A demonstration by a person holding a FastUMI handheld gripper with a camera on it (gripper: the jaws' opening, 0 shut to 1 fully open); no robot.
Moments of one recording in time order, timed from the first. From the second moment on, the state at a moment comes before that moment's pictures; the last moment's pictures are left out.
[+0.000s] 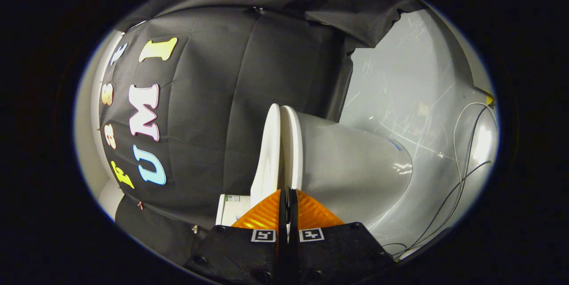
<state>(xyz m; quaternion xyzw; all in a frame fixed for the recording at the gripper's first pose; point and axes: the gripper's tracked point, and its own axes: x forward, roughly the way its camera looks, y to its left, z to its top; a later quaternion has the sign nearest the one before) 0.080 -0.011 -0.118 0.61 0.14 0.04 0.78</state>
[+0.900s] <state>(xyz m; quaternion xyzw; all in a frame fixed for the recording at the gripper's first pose) 0.077 0.007 -0.043 0.57 0.11 0.06 0.81</state>
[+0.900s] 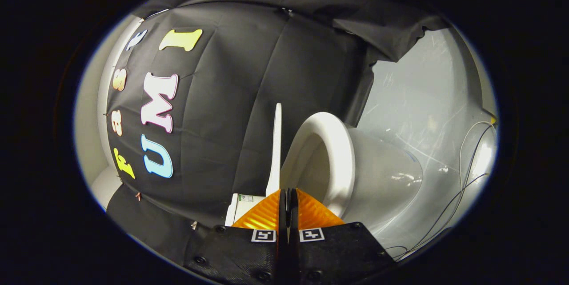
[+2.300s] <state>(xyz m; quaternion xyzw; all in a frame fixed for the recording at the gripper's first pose) 0.056 0.132 0.131 0.37 0.07 0.05 0.92</state>
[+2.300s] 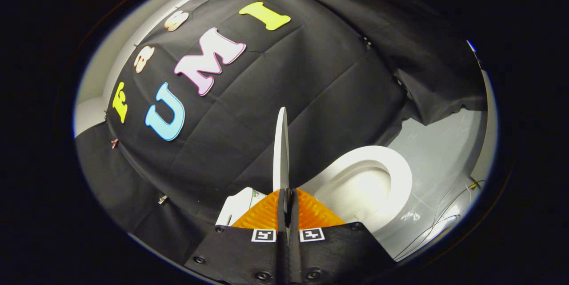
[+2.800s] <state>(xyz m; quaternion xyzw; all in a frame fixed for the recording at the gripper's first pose) 0.051 0.192 0.168 0.30 0.07 0.05 0.95</state>
